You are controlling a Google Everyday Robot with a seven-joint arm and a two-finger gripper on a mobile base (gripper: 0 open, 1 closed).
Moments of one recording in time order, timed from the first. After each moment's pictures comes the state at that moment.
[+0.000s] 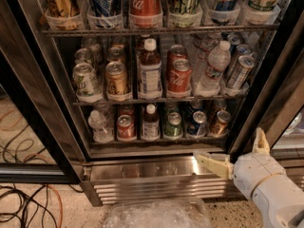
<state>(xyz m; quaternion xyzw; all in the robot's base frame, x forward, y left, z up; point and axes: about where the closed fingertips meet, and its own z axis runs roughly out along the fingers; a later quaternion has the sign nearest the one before) 0.442 -0.205 0.789 -0.16 0.78 0.01 0.60</state>
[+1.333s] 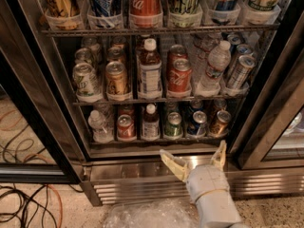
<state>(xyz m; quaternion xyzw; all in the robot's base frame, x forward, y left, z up) 0.464 -0.131 0.741 -0.06 0.72 0.04 0.69</state>
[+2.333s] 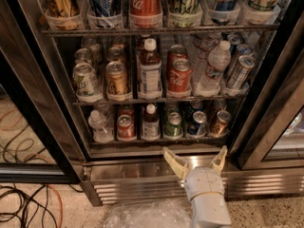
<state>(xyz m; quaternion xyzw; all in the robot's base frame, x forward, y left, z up) 0.476 -0.145 0.715 0.01 0.71 0.02 0.71</state>
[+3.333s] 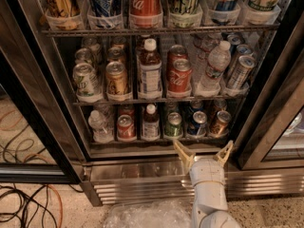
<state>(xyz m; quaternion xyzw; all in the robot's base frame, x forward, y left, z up) 0.519 -0.183 0.686 0.02 0.68 -0.04 0.73</state>
